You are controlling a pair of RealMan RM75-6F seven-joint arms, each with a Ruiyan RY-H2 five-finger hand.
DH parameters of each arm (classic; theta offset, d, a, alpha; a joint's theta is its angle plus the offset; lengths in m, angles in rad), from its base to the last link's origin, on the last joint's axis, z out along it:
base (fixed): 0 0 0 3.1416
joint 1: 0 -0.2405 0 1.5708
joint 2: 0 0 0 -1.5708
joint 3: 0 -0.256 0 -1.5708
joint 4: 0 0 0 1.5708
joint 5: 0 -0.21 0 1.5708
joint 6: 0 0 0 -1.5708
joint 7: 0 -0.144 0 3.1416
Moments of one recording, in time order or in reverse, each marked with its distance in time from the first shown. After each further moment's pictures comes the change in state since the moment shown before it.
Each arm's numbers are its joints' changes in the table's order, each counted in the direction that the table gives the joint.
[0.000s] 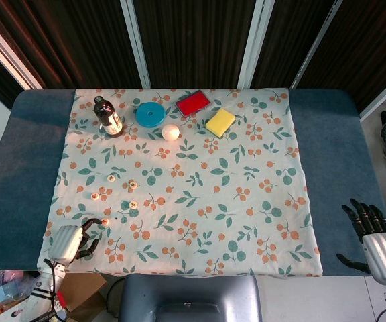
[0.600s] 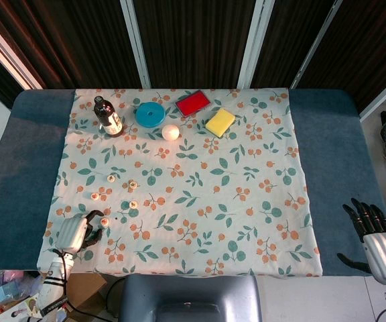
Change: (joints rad) left arm 0.042 -0.125 0.051 -0.155 0.067 -0.030 -0.001; right arm -0.001 0.000 -0.001 0.003 -0.006 -0.003 0.003
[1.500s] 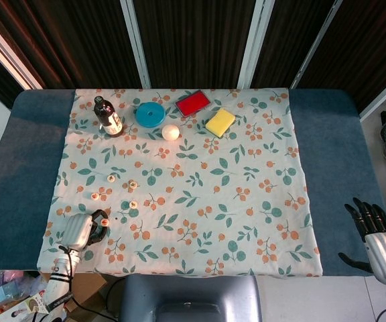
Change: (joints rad) left arm 0.026 -0.023 0.006 -0.007 0.023 -0.008 -0.029; right arm 0.002 0.002 -0.002 -0.001 -0.005 0.004 -0.005
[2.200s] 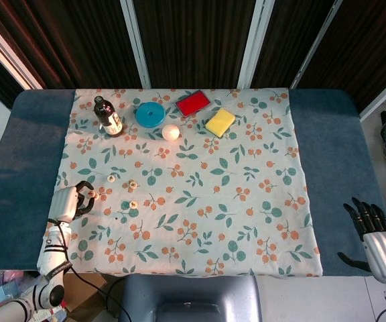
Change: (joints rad) left arm 0.120 0.028 0.186 -0.030 0.186 -0.120 -0.016; right arm -0.005 -0.007 -0.004 0.006 -0.016 -0.016 0.024
